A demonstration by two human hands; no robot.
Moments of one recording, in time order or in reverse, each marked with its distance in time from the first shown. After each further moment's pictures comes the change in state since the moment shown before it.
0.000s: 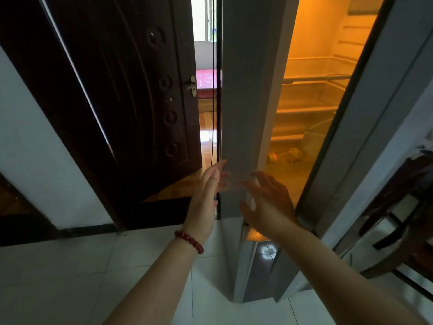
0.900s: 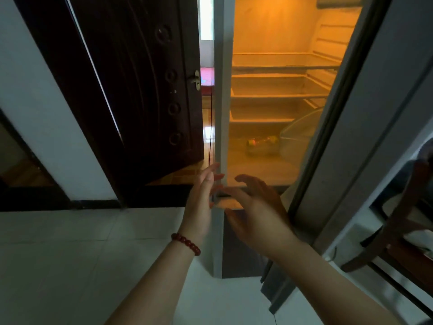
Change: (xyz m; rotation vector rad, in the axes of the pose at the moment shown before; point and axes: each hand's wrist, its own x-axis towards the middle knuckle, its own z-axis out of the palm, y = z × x) left_hand -0.134 0.001 0.132 -0.063 0.095 0.047; right_hand -0.163 0.067 -0.082 0.123 0.008 -0.254
